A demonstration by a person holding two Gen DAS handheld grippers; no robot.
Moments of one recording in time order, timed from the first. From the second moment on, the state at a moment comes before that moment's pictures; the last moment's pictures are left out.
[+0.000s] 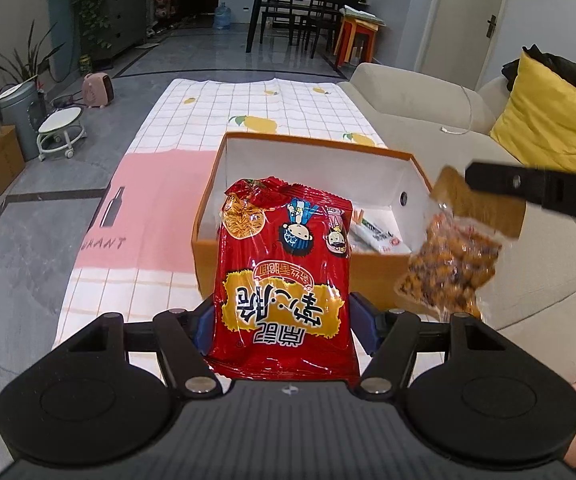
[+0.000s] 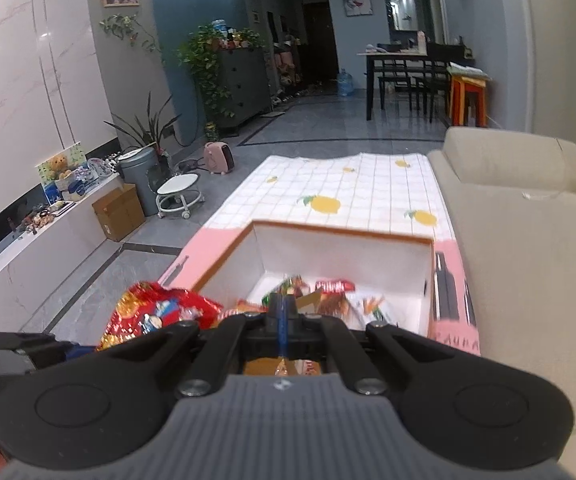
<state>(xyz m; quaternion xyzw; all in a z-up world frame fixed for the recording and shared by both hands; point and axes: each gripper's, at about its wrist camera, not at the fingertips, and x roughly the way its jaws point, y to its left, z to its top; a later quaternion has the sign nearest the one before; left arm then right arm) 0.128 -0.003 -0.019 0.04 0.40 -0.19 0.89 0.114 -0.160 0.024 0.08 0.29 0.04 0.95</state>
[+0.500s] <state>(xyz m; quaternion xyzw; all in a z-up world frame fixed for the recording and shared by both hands) 0.229 -0.047 -0.015 0.09 0.41 -0.20 0.88 0.214 -0.176 0.025 -0.06 0.30 0.02 0.95</state>
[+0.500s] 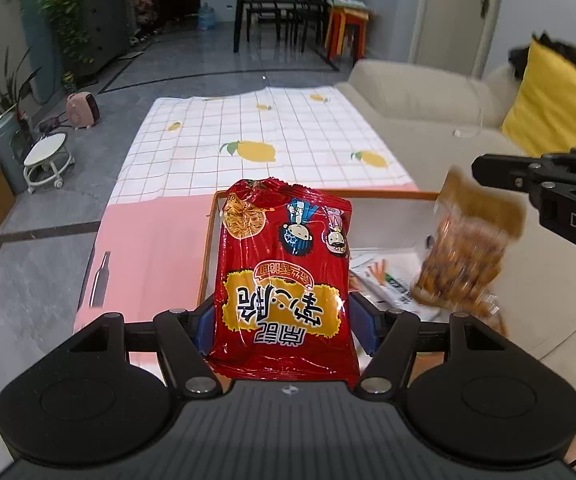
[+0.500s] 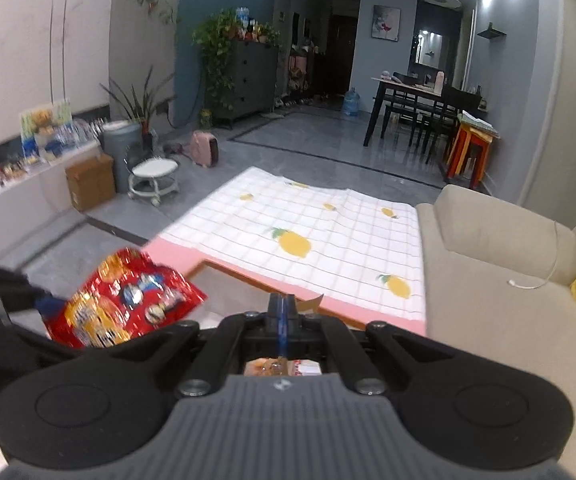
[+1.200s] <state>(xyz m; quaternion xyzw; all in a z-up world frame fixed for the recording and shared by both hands) 0.301 -0.100 -0.117 0.24 0.51 -0.21 0.80 0.299 -0.217 -0.077 -0.02 0.44 0.03 0.90</state>
